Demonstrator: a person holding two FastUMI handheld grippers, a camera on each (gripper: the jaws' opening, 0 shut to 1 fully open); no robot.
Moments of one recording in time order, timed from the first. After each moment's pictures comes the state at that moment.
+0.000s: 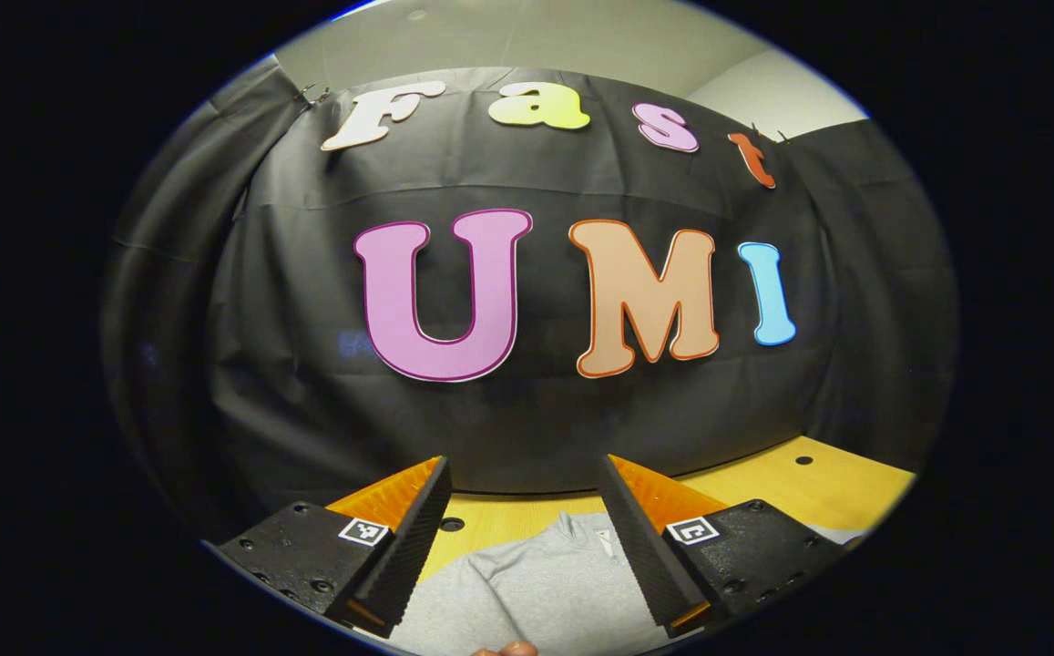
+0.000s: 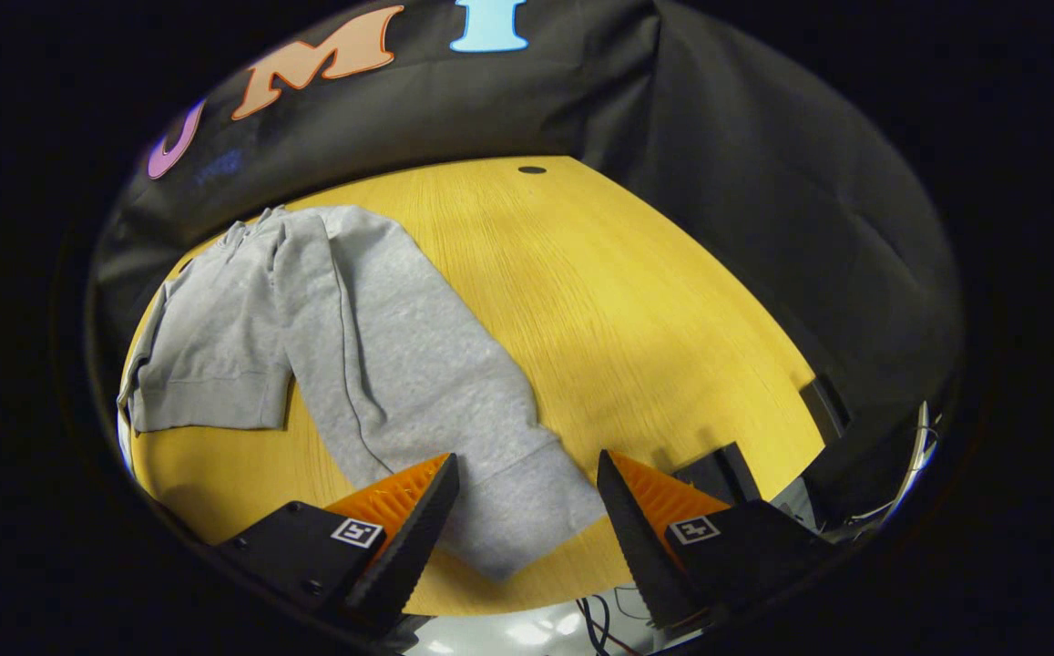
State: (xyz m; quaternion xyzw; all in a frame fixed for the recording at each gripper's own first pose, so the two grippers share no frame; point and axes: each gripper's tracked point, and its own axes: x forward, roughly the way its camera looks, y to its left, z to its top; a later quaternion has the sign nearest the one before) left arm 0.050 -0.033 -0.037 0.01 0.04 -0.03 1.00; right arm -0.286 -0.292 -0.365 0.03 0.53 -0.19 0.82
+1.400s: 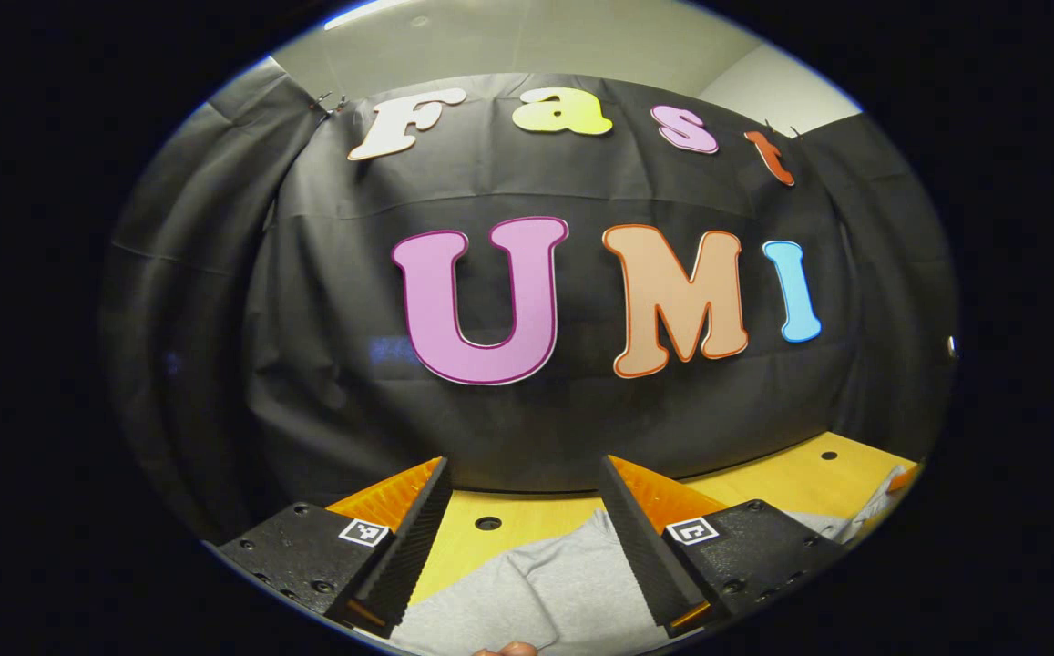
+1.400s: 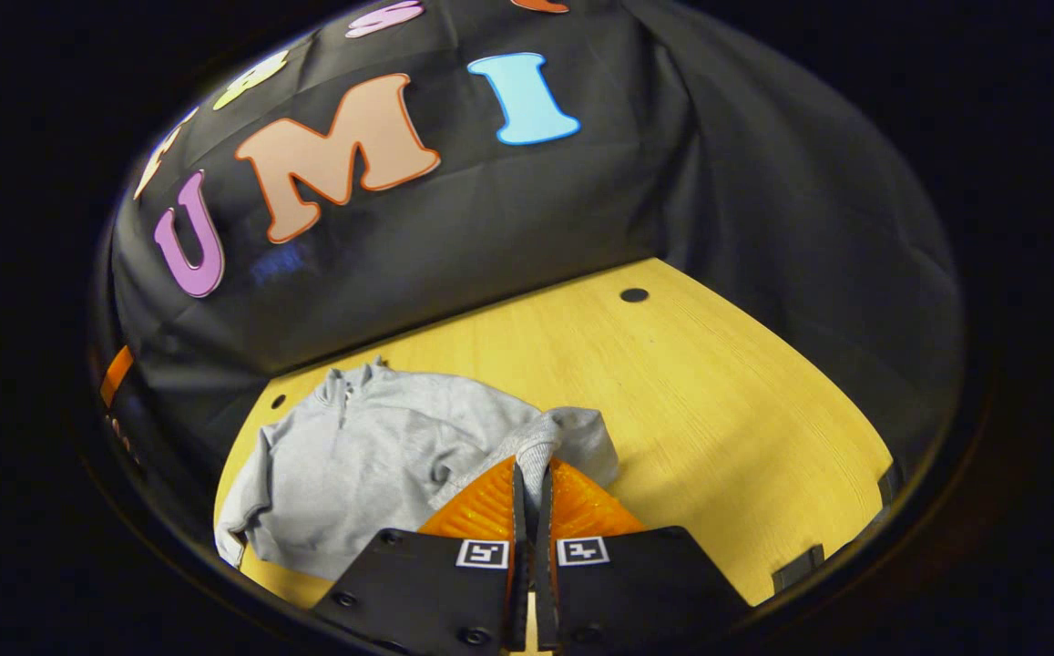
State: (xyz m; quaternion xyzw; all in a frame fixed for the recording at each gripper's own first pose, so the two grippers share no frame) left arm 0.032 0.014 -0.029 0.02 0.04 0.03 1.00; right arm -0.057 -0.202 -0.266 0.14 0.37 -0.09 0.91
